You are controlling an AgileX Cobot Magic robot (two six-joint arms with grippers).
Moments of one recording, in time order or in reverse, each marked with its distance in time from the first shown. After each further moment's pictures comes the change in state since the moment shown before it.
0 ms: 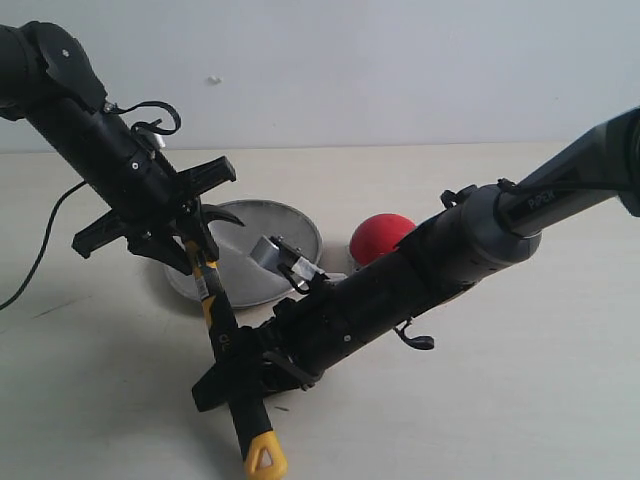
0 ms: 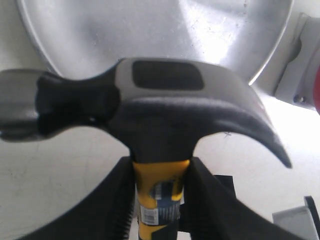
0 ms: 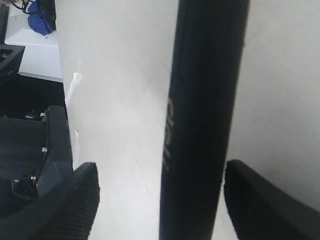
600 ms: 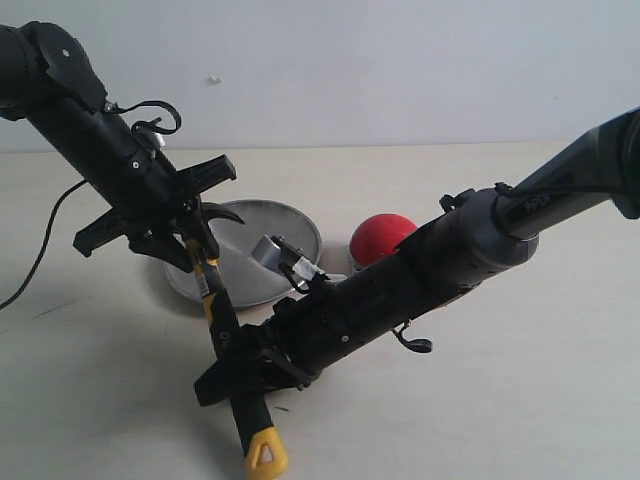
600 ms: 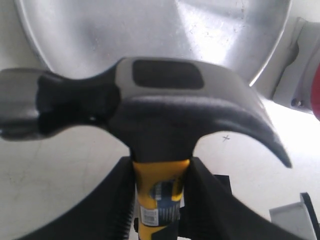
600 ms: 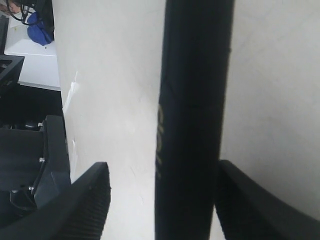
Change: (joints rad) left arm 0.000 0.000 0.000 0.000 -0.014 0.000; right arm 0.000 0.012 0.000 0.039 -0.011 -0.012
